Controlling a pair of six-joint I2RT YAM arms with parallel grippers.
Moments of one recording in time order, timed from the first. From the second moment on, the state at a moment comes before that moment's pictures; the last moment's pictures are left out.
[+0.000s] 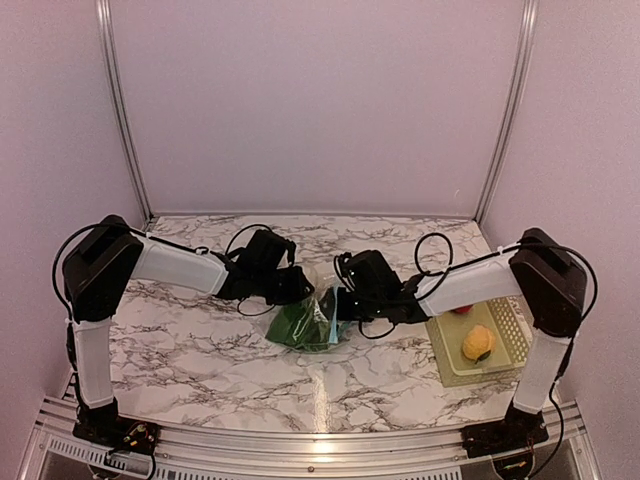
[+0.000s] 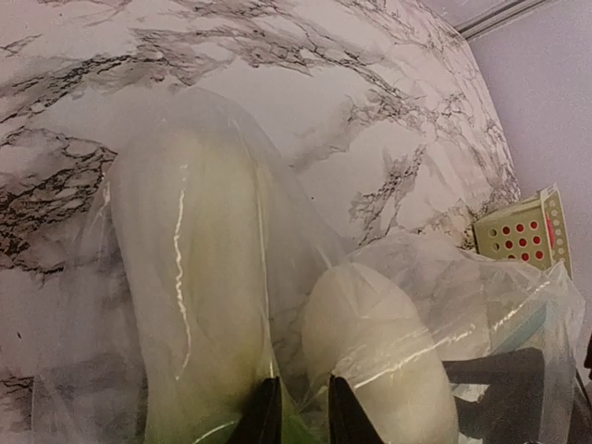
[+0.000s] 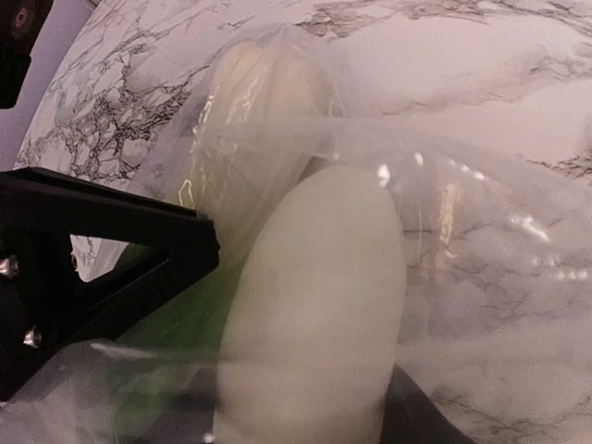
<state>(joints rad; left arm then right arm) -0.78 2.02 1.23 0.10 0.12 -0.78 0.87 1.89 1.04 0.12 0.09 0.67</state>
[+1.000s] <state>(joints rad) -0.75 2.02 1.23 0.10 0.13 -0.76 0.87 1.35 0.85 -0.15 0.02 0.64</state>
